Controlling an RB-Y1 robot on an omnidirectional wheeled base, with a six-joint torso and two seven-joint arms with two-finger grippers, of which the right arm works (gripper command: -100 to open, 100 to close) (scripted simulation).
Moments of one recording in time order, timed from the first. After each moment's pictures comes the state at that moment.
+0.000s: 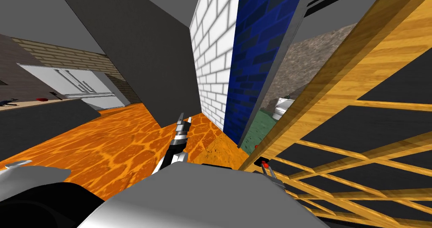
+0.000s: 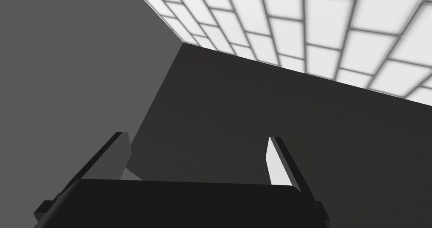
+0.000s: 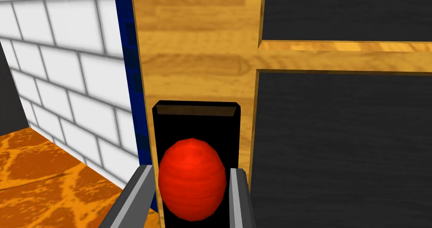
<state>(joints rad) 0.42 -0.52 0.48 -0.89 -0.72 -1.20 -1.61</state>
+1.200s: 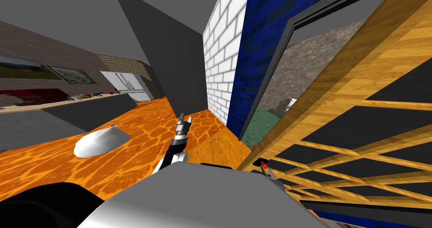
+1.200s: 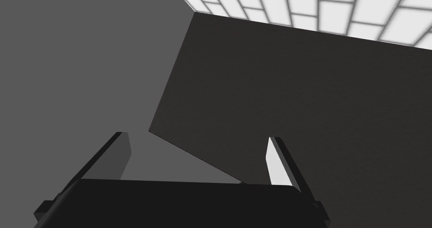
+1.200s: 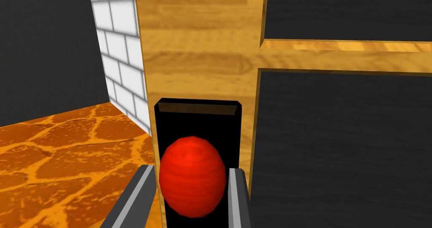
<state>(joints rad) 0.41 -0.56 0.55 -0.83 -0.67 -1.28 -1.68</state>
